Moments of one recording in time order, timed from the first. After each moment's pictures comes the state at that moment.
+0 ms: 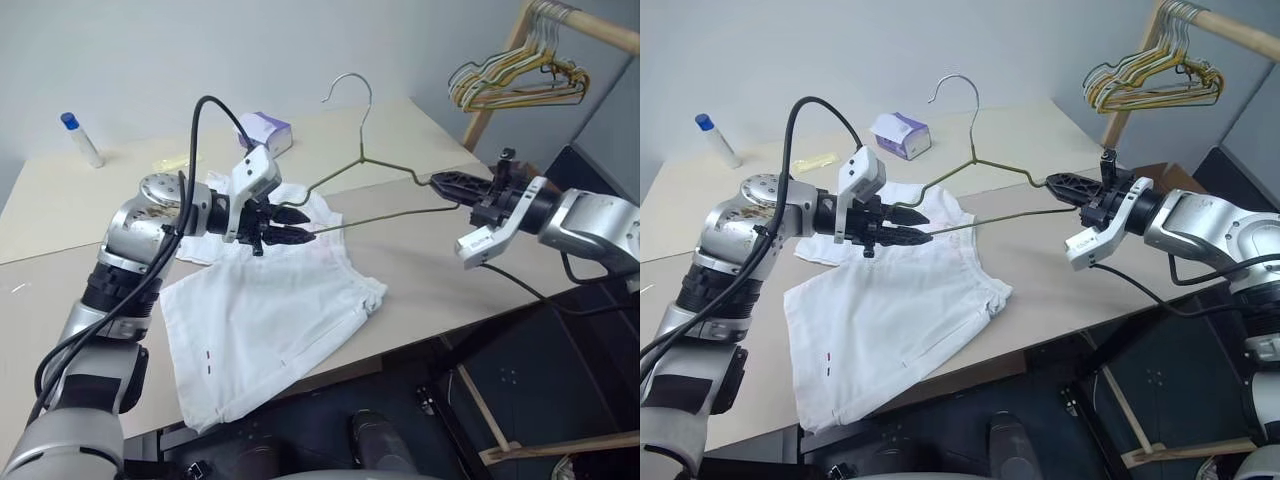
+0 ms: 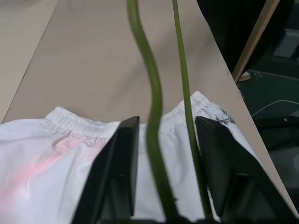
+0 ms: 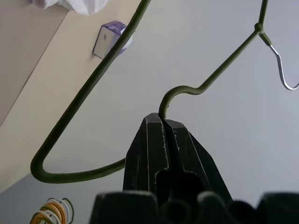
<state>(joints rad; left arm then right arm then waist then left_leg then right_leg) -0.85 0.65 -0.22 0.11 -0.36 0.68 -1.20 -0.77 -1.07 0.27 0.30 -0.95 -0.86 -0.03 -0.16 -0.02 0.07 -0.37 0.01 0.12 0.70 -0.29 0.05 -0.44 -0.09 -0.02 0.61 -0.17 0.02</state>
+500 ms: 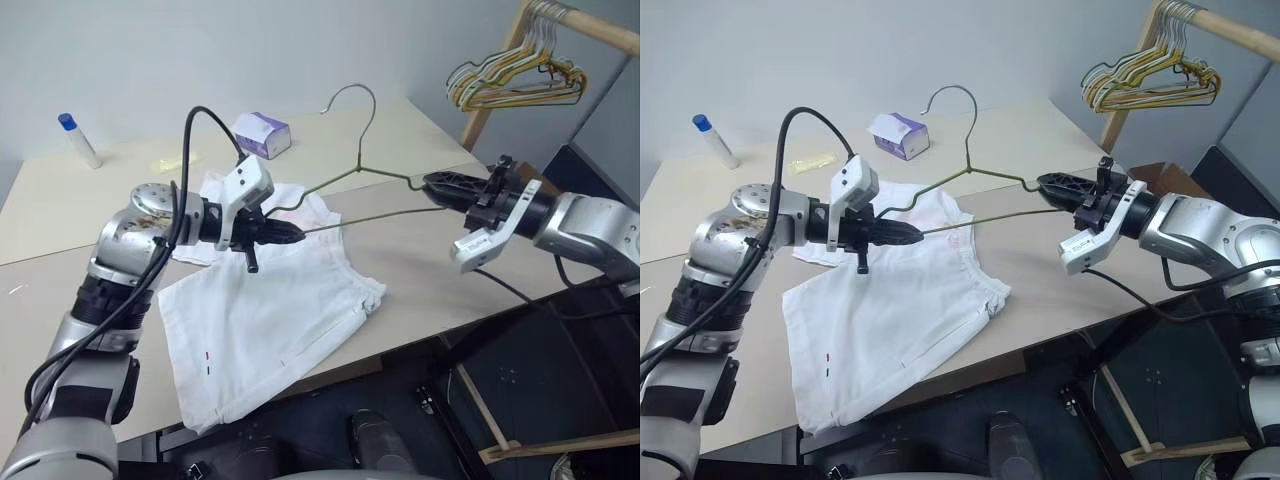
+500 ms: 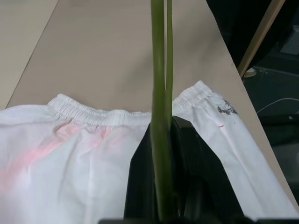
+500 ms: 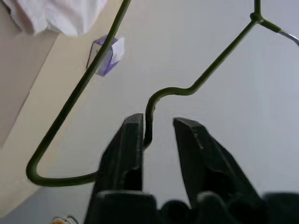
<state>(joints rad) -0.77 0.69 -0.19 0.01 -0.36 0.72 -1.17 -0.70 -1.05 0.26 0.24 -0.80 -0.88 0.05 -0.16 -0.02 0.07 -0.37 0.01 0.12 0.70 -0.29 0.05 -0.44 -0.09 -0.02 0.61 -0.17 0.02</state>
